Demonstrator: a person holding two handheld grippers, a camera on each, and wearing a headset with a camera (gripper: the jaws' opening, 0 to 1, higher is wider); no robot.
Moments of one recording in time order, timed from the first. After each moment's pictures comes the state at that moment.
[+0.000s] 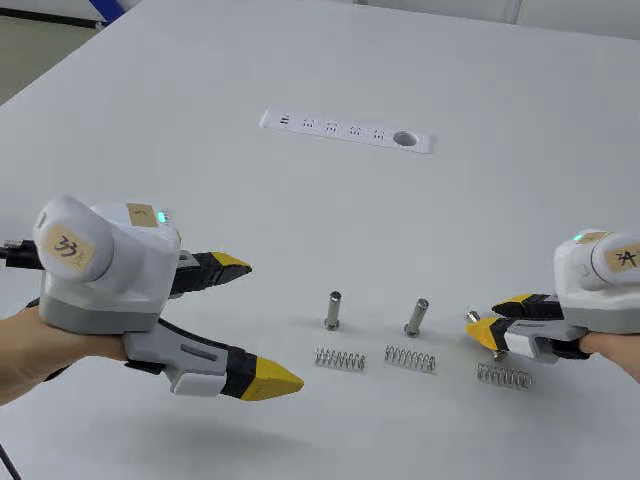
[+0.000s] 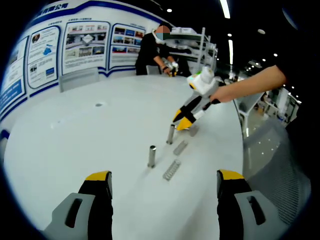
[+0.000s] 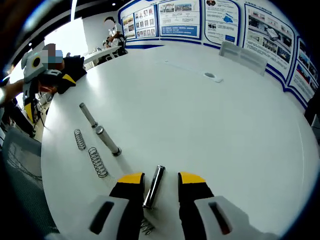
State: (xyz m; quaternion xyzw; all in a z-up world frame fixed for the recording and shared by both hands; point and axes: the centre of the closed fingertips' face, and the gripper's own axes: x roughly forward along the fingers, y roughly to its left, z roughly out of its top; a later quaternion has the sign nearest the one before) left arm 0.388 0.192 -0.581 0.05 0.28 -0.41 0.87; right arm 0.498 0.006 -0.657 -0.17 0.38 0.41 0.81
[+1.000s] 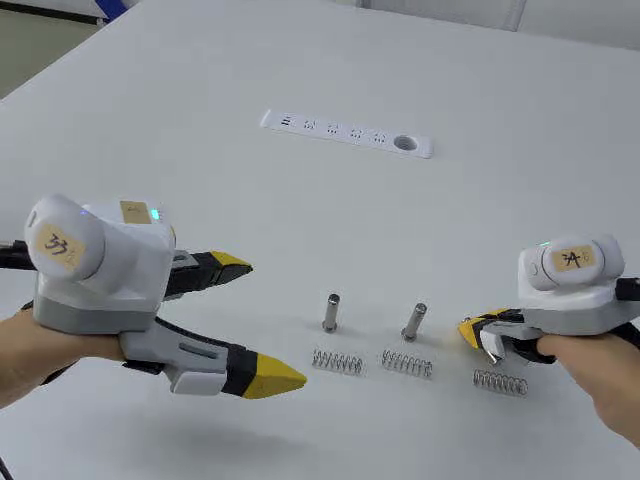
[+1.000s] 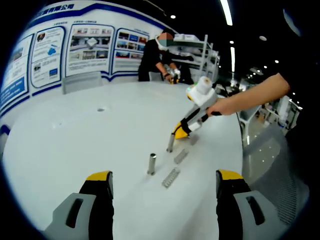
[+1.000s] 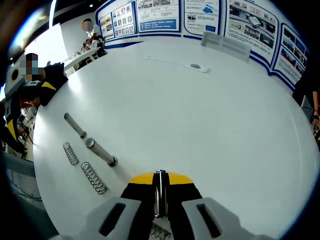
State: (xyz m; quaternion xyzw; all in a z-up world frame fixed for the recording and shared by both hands) left arm 0.392 0.191 -0.568 0.02 0.25 -0.41 0.88; right arm 0.501 0.007 -0.661 -0.14 0.42 0.33 0.84
